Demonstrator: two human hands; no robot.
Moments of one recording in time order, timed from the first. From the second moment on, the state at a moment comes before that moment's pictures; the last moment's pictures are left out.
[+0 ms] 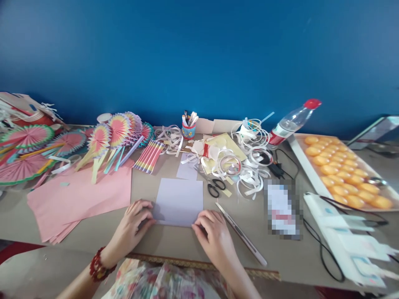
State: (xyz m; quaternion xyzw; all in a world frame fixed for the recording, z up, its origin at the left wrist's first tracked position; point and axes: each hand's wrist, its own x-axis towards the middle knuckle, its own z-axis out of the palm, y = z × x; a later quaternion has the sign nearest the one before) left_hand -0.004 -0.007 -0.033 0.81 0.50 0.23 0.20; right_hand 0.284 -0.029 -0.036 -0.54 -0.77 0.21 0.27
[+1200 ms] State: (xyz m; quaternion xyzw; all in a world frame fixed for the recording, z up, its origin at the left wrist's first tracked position) left_hand 0.018 -0.032 -0.028 0.96 0.25 0.07 0.01; right_hand 0.284 -0.025 -0.038 -0.56 -0.79 0.13 0.21
